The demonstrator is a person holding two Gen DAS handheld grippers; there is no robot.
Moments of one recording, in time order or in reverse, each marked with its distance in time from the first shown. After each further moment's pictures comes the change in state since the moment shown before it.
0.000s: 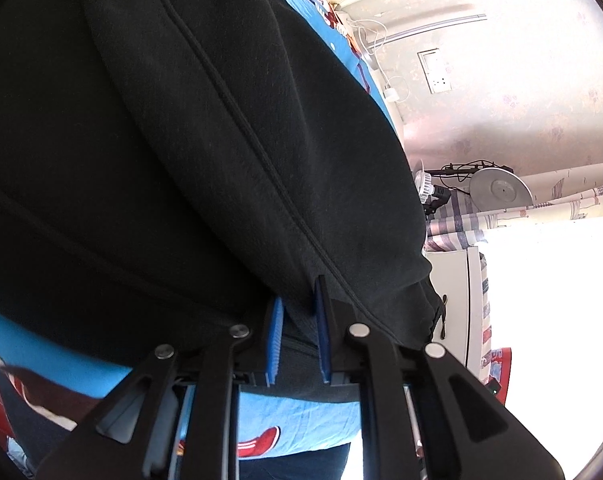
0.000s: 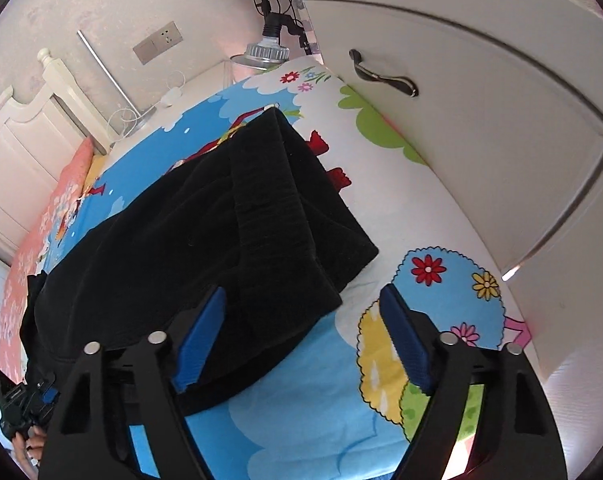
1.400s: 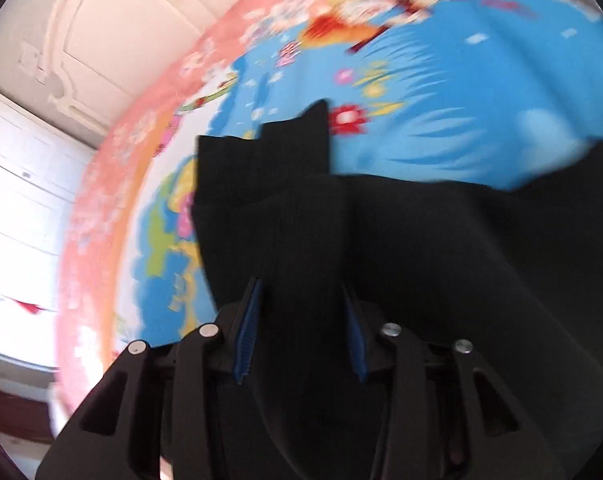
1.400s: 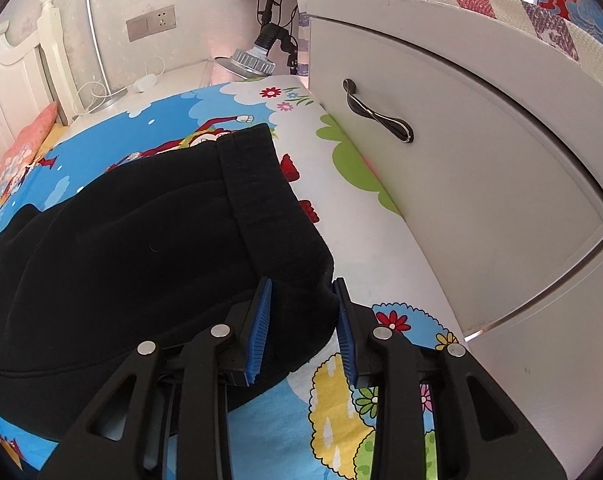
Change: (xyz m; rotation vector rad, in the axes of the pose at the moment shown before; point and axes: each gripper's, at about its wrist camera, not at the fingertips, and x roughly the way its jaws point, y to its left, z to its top) left arm 0.043 -0.046 0.170 0.858 -0.039 1.304; right arm 0.021 0.017 0.007 -0.204 -0.109 -0.257
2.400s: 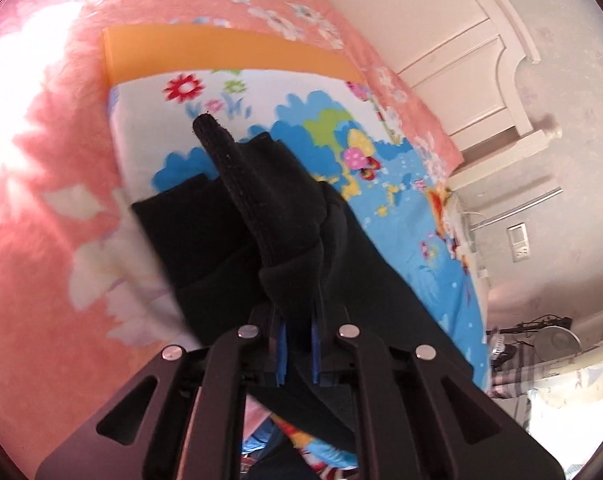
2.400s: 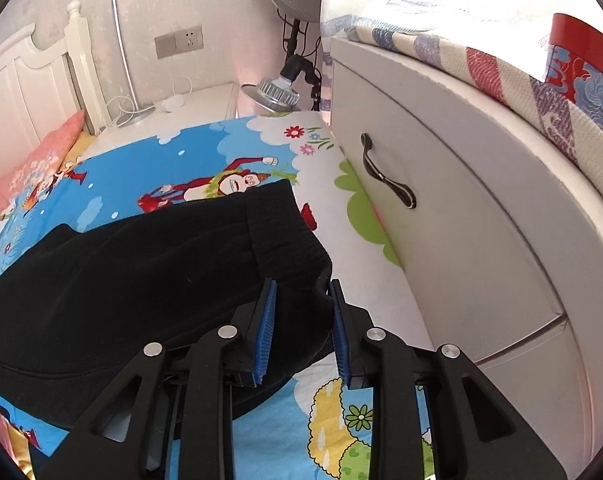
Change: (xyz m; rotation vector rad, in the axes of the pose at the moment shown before) left arm 0.011 0.215 -0.263 -1.219 -0.048 -0.741; right arm -0.028 -0.003 0.028 -0.053 -0.033 0.060
